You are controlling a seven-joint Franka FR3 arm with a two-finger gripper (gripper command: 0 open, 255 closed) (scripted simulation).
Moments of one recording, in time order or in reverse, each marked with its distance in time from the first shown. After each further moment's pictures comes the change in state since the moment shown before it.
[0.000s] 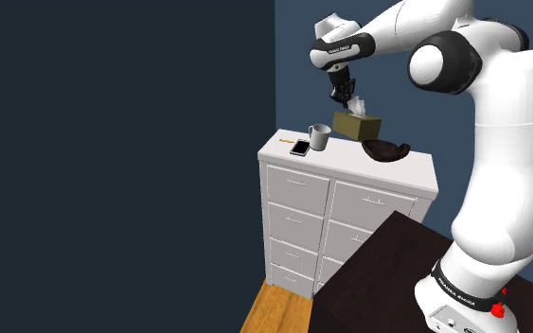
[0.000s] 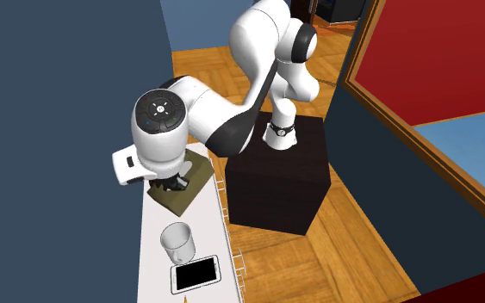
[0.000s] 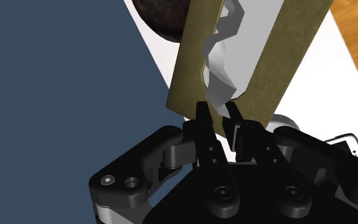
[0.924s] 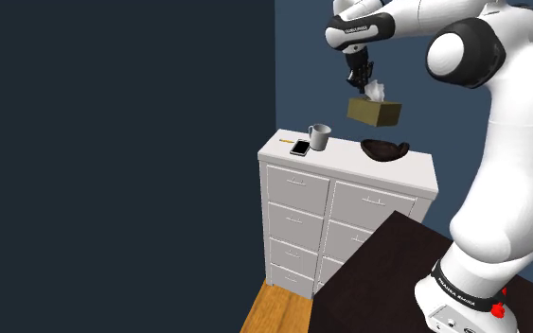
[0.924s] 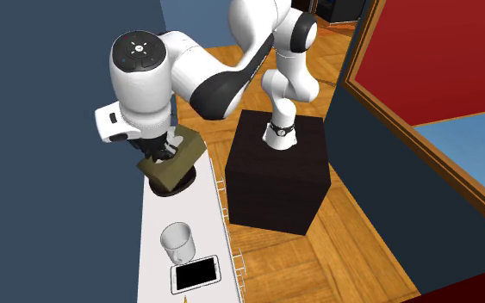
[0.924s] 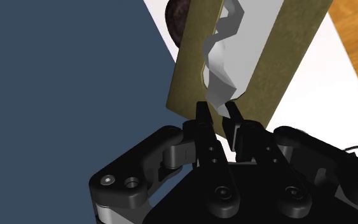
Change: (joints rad) arm -0.042 -0.102 -0.025 0.004 -0.005 -0.073 -0.101
